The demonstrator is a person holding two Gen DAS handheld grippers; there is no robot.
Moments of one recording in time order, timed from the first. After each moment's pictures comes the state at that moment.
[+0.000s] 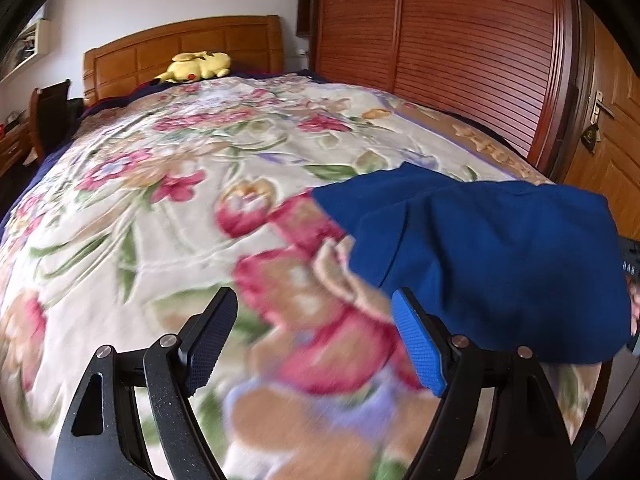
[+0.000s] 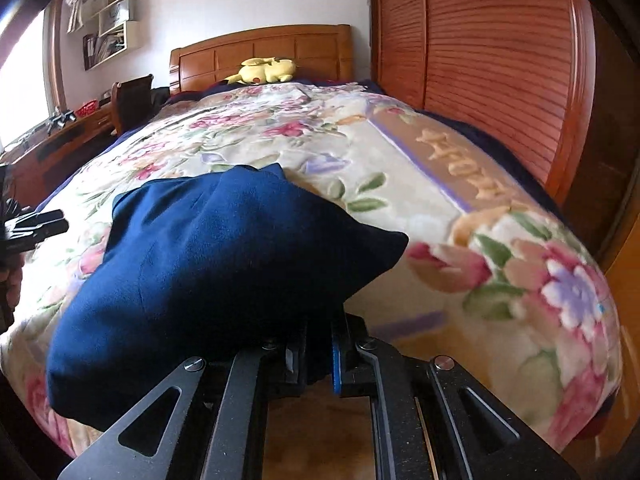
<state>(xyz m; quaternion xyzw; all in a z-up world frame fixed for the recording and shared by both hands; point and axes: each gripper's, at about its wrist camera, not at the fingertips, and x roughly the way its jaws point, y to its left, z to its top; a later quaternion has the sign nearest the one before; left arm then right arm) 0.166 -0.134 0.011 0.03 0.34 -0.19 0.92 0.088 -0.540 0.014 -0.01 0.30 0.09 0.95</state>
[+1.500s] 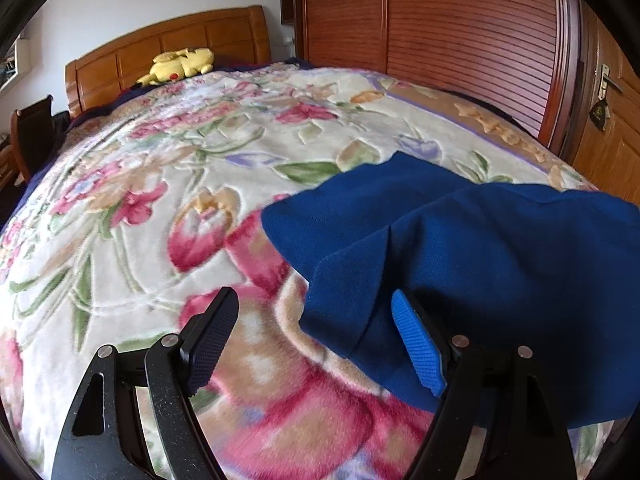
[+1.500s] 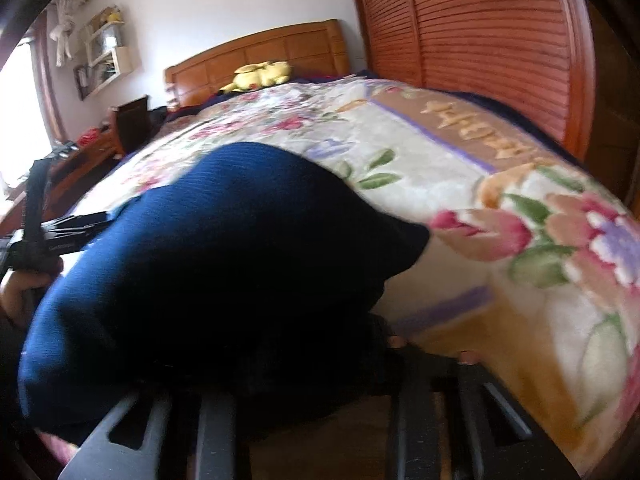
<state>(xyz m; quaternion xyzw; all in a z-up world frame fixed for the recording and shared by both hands) 0.208 -0.189 -0.002 0.08 0.35 -0.18 0.92 0.081 -0.539 -0.002 0.08 0.30 0.13 0.94</state>
